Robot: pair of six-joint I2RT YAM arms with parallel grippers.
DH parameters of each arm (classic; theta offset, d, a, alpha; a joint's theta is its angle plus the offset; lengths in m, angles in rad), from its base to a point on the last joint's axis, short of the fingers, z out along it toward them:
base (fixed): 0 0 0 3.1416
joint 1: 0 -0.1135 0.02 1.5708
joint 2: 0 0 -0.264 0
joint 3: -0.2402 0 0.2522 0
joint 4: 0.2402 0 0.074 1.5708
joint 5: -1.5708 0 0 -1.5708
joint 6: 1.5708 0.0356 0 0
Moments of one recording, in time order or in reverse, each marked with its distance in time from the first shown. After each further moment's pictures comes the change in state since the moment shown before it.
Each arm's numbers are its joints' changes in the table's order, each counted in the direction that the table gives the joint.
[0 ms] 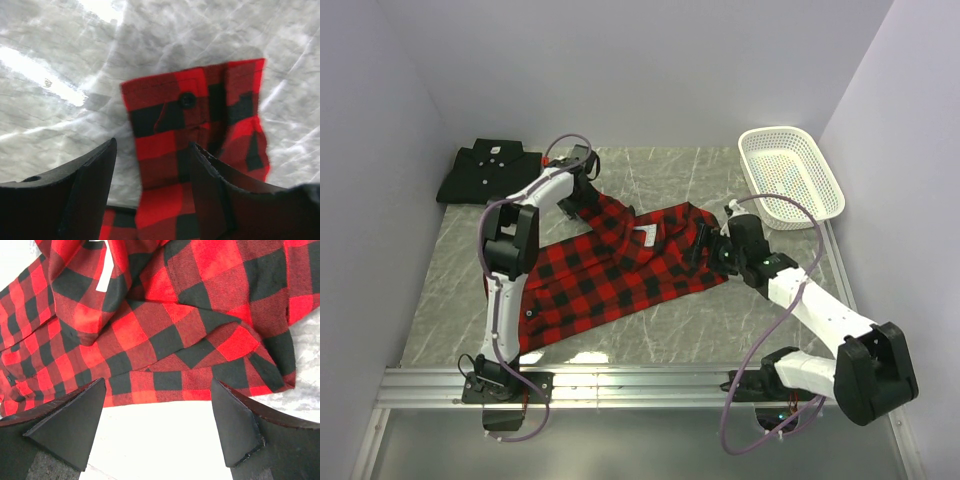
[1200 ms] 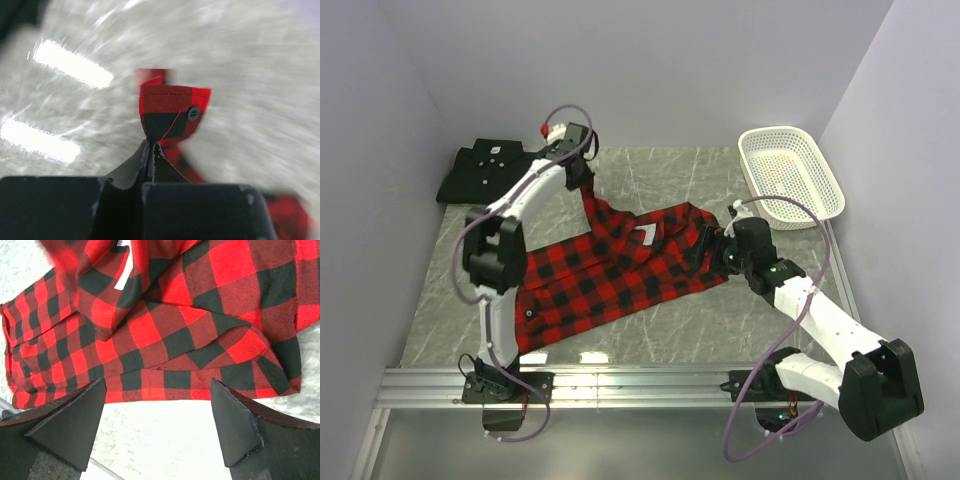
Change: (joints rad) left arm 0.026 -0.140 -0.034 -0.030 0.059 0.159; right arm 0.019 -0.088 0.041 -0.036 0.057 -0.021
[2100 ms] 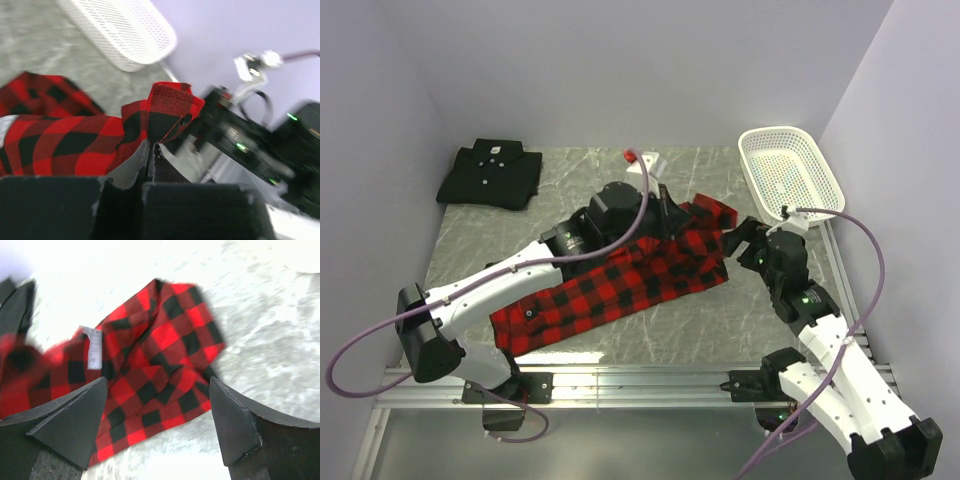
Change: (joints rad) left arm 0.624 -0.700 0.502 -0.566 -0.278 0.233; right arm 0.032 -0.348 0.010 0.103 -0.401 0.066
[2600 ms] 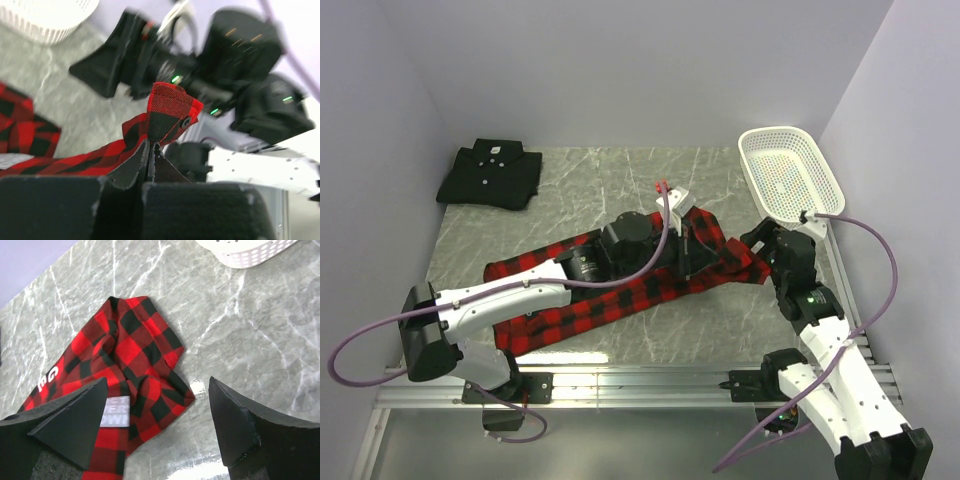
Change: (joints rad) left arm 0.152 -0.002 0.109 -0.189 -0.190 0.016; right arm 0.128 -0.016 0.006 0.074 -0.061 0.050
